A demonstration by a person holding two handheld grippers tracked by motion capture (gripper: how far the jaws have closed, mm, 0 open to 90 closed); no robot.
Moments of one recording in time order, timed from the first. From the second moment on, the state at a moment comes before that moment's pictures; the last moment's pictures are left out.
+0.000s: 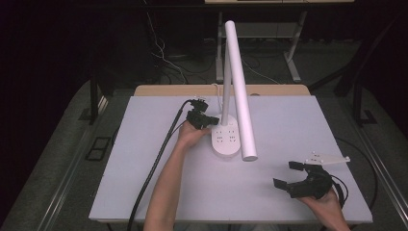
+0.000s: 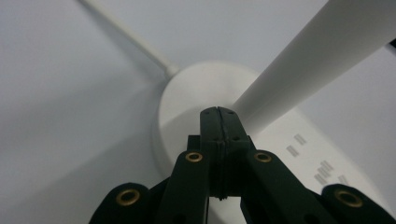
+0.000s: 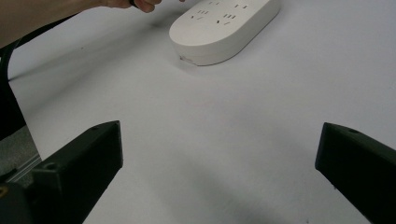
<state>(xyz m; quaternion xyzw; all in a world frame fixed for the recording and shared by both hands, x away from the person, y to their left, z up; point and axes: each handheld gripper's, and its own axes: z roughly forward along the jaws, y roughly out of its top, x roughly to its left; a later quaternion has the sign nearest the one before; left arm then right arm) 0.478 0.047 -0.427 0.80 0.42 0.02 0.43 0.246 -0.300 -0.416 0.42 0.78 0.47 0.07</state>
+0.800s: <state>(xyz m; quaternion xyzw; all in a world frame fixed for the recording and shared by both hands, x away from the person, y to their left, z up) 0.454 0.112 -0.374 0.79 0.40 0.07 0.46 0.249 -0.300 -0.418 0.42 0.78 0.46 0.07</state>
